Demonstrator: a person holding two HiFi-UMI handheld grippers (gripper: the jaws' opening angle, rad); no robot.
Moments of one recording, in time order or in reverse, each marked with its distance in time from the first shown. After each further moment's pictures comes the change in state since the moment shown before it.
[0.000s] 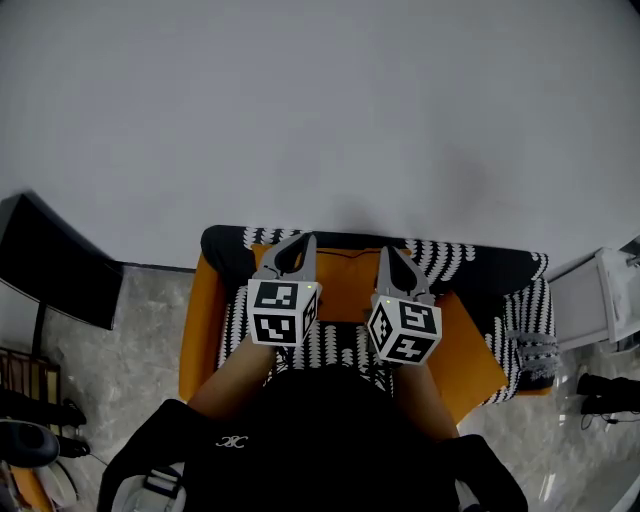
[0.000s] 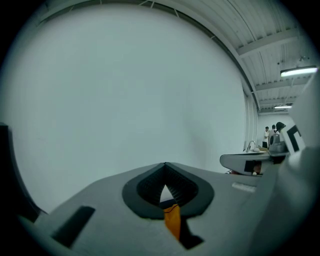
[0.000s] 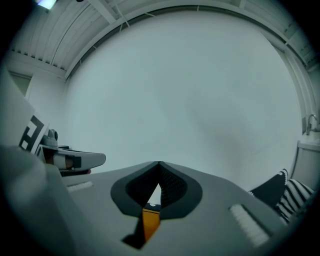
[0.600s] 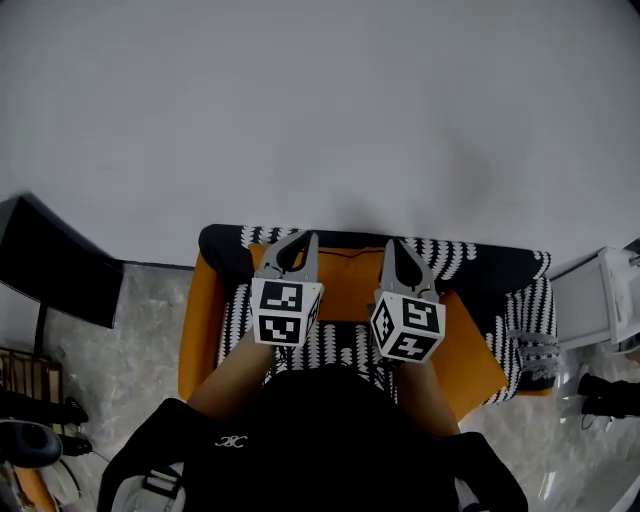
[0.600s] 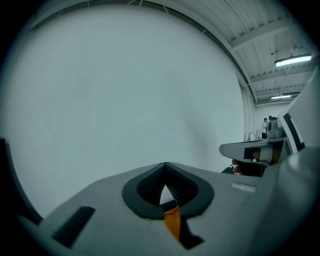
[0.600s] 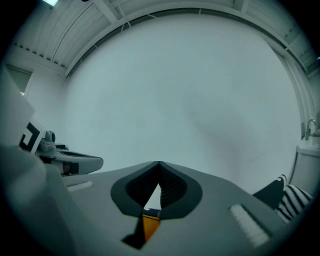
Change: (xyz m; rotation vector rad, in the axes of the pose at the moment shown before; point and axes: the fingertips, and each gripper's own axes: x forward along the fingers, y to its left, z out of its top) left arm 0.005 -0.002 0.005 0.090 0.003 0.006; right arm 0.003 -0.007 0.019 -0.029 -0.037 -0.020
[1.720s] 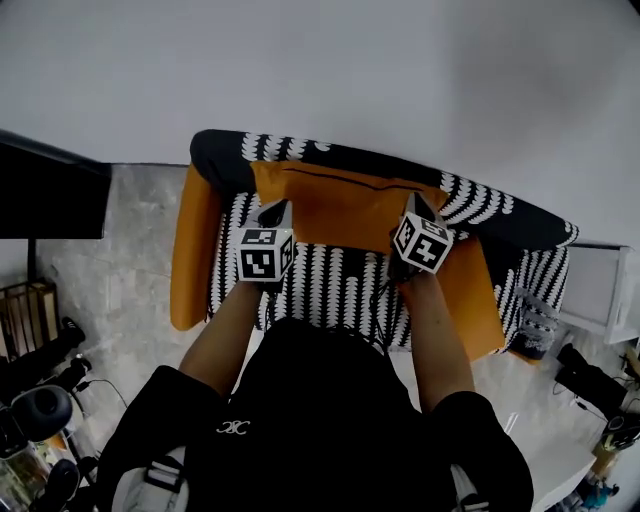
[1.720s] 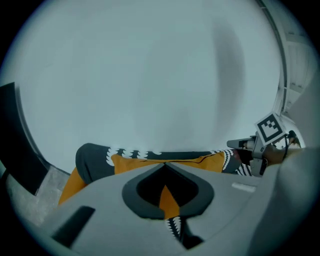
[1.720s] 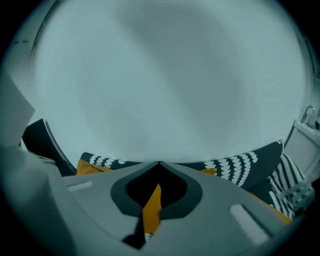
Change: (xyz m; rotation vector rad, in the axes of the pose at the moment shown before) left arm 0.069 0.107 -0.261 -0.315 0.442 0.089; right arm 0.153 -0.087 -0.256 0.070 0.518 -0.121
